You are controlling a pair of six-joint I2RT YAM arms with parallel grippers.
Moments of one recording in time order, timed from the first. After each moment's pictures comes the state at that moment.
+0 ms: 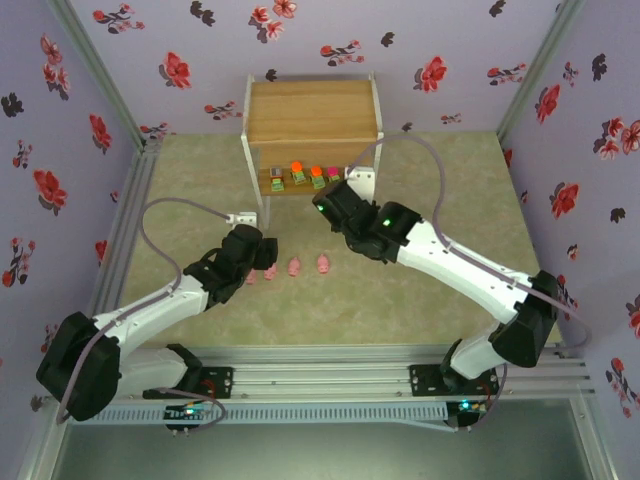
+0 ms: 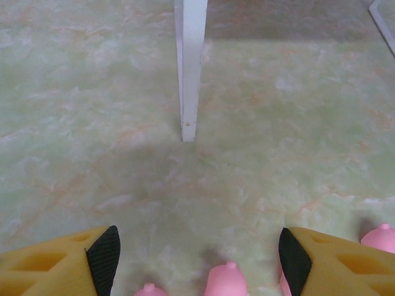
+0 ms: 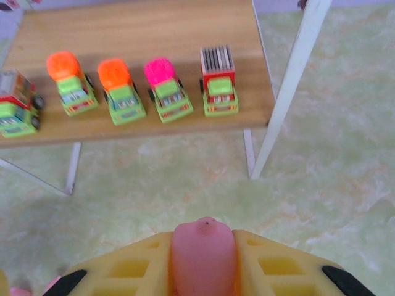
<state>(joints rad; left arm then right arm) -0.69 1.18 0.63 -0.15 -0.41 -0.44 0.95 1.49 1.48 -0.87 0.64 0.73</state>
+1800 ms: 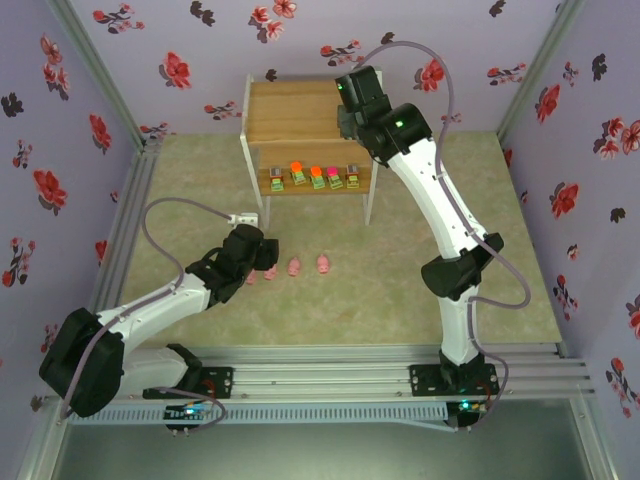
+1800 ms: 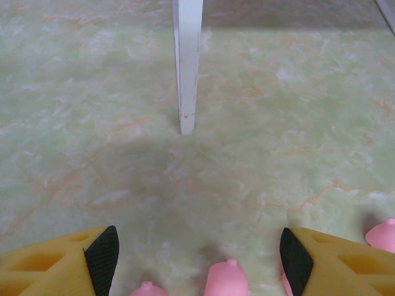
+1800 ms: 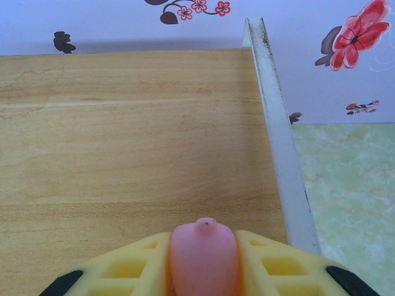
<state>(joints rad) -0.68 1.20 0.63 -0.14 -0.39 -0.44 0.62 2.04 2.53 -1.16 0.44 0.37</state>
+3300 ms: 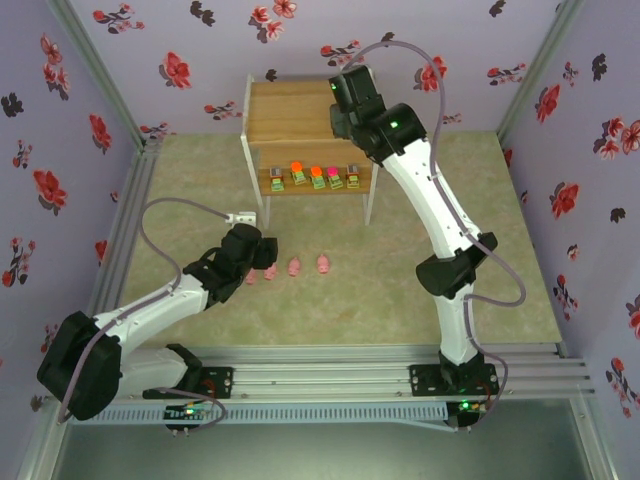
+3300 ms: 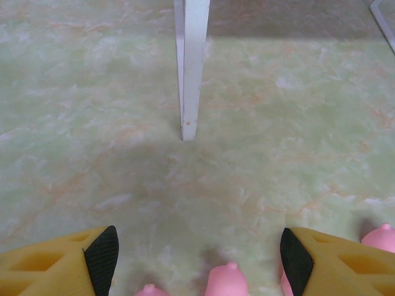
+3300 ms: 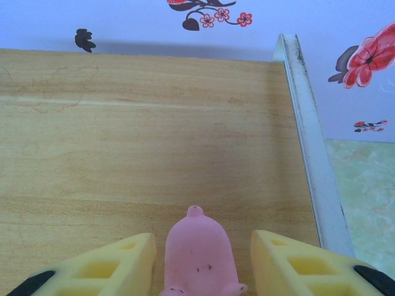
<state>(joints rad) -0.68 1.18 0.63 -0.15 -0.39 -0.44 0.64 2.08 2.60 -1.16 0.44 0.30</state>
